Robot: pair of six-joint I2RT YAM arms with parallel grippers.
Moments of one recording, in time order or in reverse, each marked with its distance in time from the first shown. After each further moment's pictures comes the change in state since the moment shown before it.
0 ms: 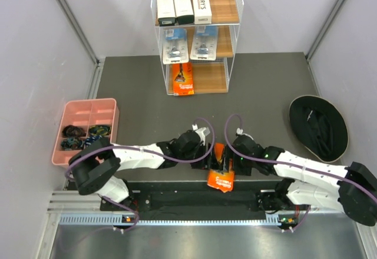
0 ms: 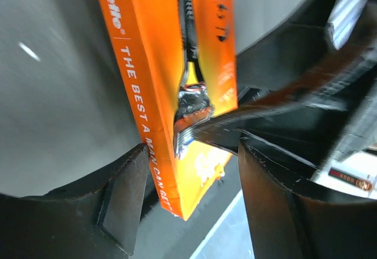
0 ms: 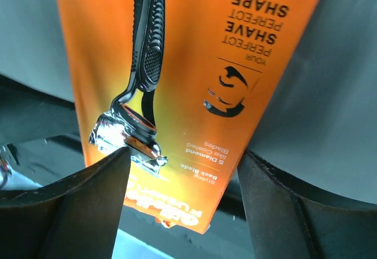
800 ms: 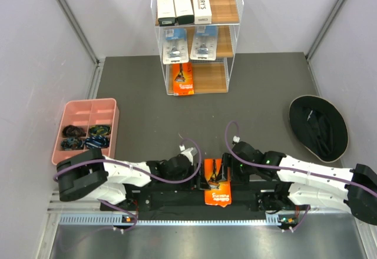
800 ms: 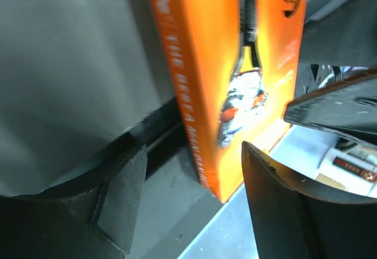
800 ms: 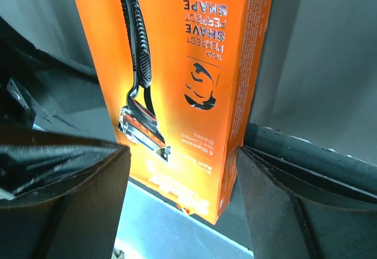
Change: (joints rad) left arm -0.182 -0.168 -0.290 0.081 -0.129 -0.221; right arm 0.122 -0.069 -0.021 -0.050 -0.094 0.123
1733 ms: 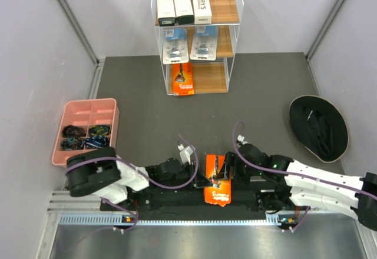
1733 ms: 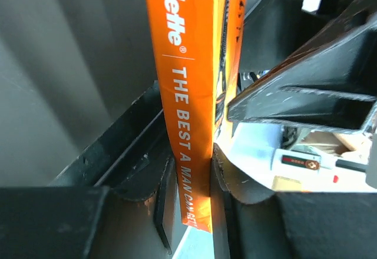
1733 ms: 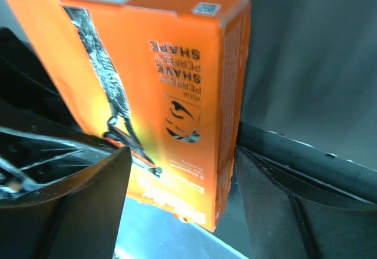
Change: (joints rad) left arm -0.007 0.132 -0.175 0.647 -0.013 -0.073; right arm 0.002 -0.120 -0.061 0.041 0.034 0.026
